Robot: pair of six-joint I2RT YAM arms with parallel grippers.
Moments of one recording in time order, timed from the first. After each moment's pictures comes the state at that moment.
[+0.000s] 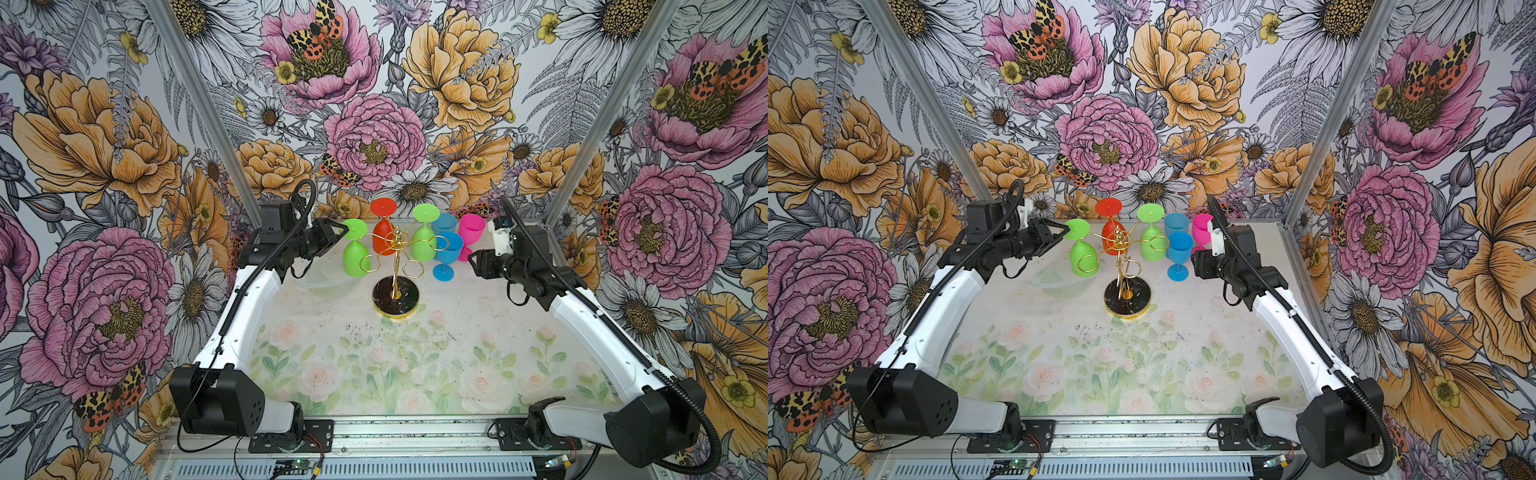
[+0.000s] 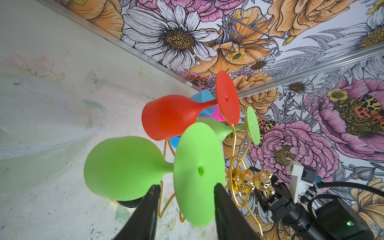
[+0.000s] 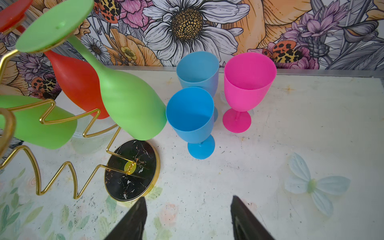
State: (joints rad) left arm -0.07 1.40 1.40 -0.54 0.58 -0.70; right arm 0.26 1.26 1.16 -0.53 -0.14 0.16
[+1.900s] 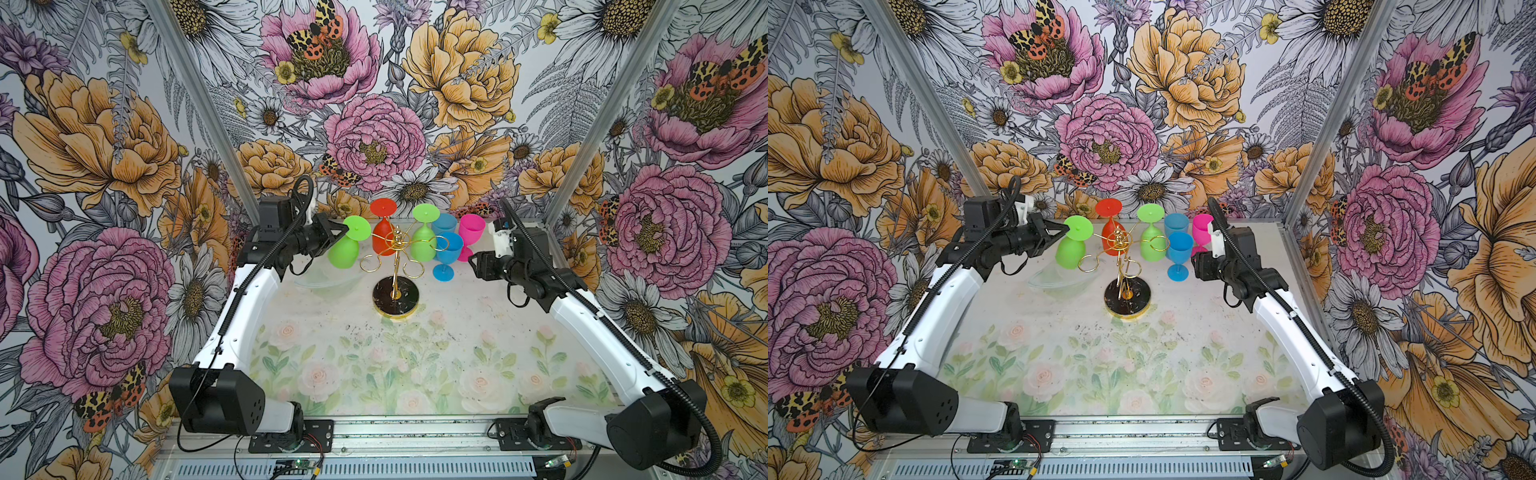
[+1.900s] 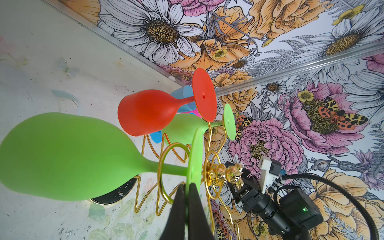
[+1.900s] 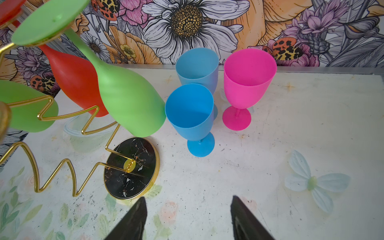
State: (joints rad) left arm -0.07 1.40 1.43 -0.52 0.68 -0.80; right arm 0.26 1.26 1.15 -0.53 -0.15 0.16
